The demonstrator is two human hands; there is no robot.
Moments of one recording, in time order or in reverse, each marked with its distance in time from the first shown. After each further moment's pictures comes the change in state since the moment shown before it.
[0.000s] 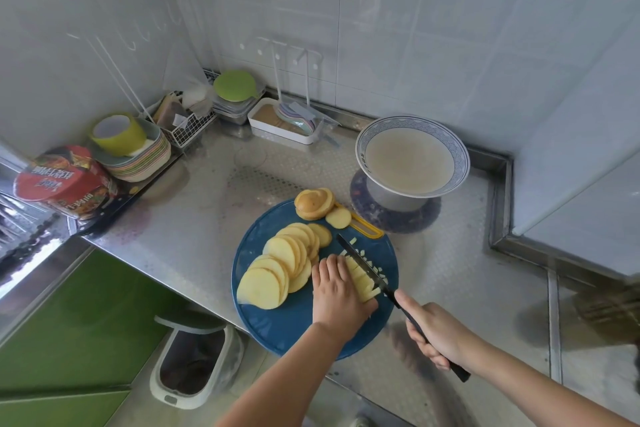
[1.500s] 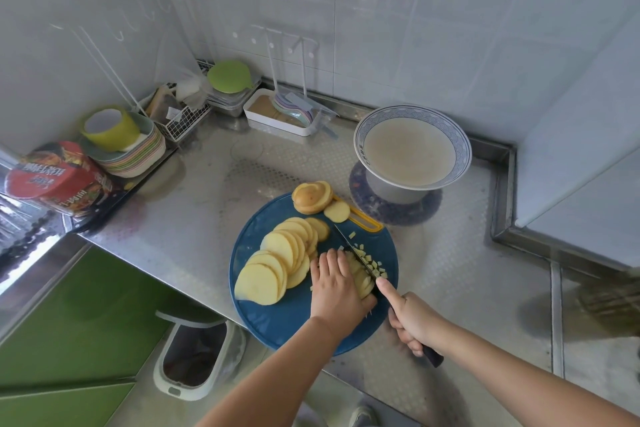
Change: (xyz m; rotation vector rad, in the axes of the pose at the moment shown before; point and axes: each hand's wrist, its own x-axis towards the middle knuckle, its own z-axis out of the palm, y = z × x) left_hand 0.001 -0.002 0.007 -0.021 0.052 0.029; right_hand 0.031 -0.011 0.023 0.006 0.004 0.196
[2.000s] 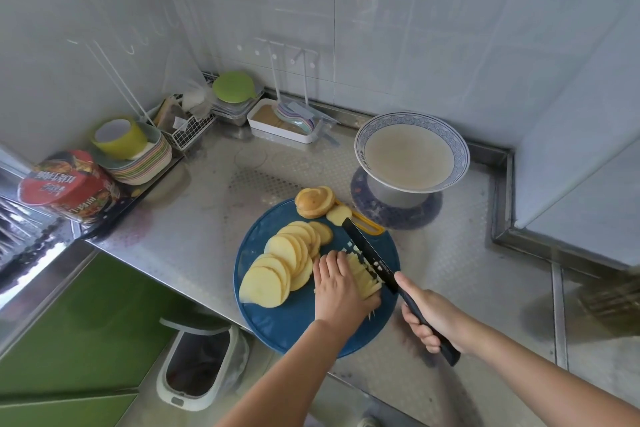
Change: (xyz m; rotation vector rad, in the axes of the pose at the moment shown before) left_hand 0.000 0.002 -0.002 -0.017 0.070 -0.055; right_hand -0.014 0.007 -0.024 0.198 -0.088 -0.100
